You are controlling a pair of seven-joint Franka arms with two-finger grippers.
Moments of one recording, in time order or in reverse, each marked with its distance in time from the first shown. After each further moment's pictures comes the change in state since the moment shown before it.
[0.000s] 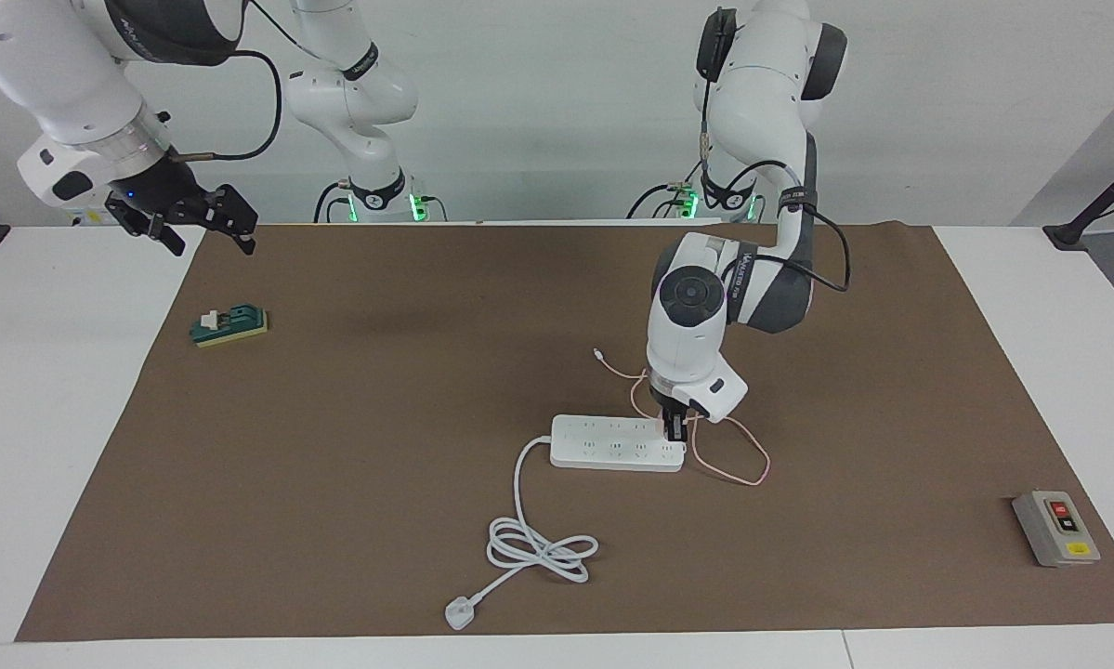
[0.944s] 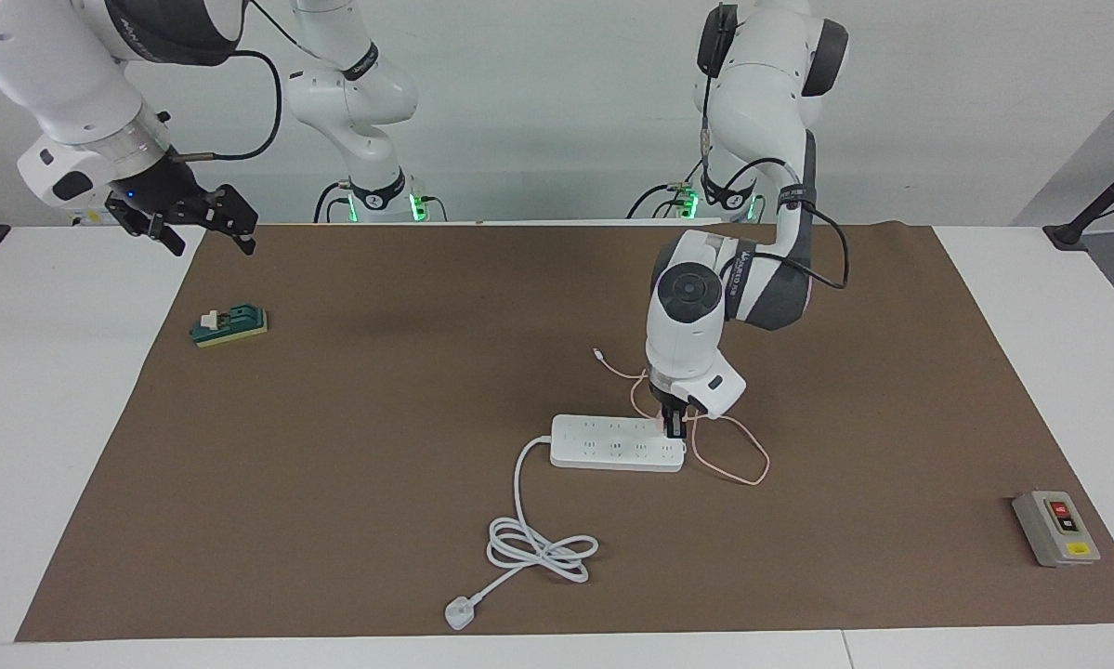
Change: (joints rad) left arm -0.001 -0.018 -0.005 -0.052 0.009 0.035 0.000; right arm 0.000 0.000 0.000 0.000 0.000 0.000 0.000
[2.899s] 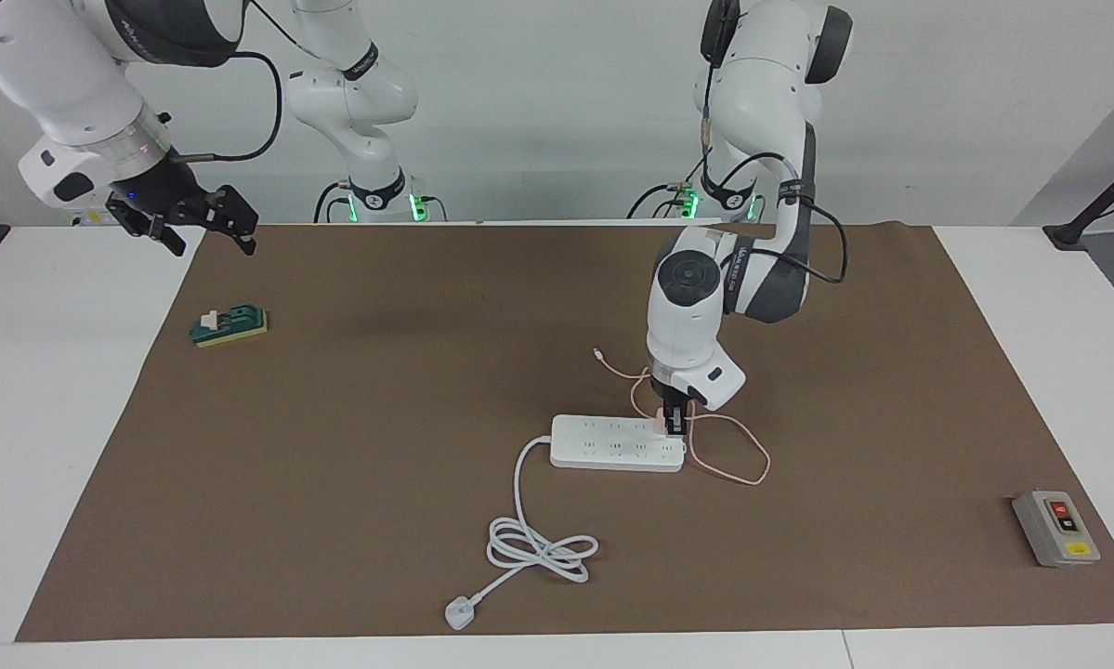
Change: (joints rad) left arm 0.003 -0.080 0.007 -0.095 0.032 0.091 0.014; right arm 0.000 0.000 0.000 -0.003 0.000 0.000 0.000
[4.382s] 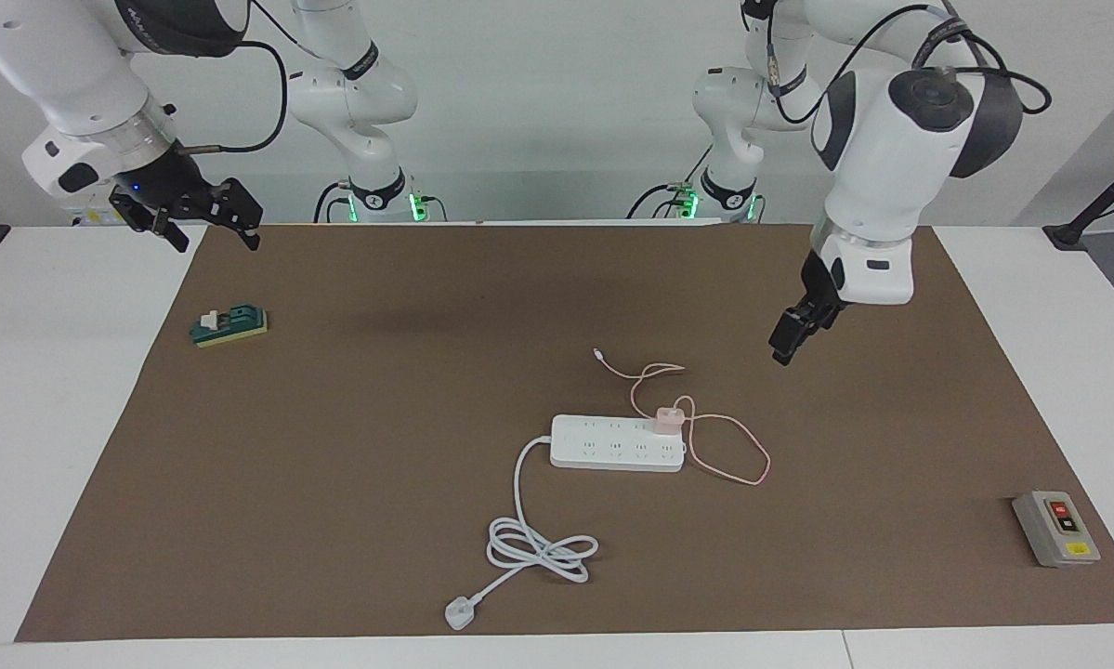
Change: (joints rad) left arm 0.221 -0.276 0.015 0.118 -0.091 -0.320 1.221; right arm 0.016 -0.014 -0.001 0.002 0.000 0.000 0.000
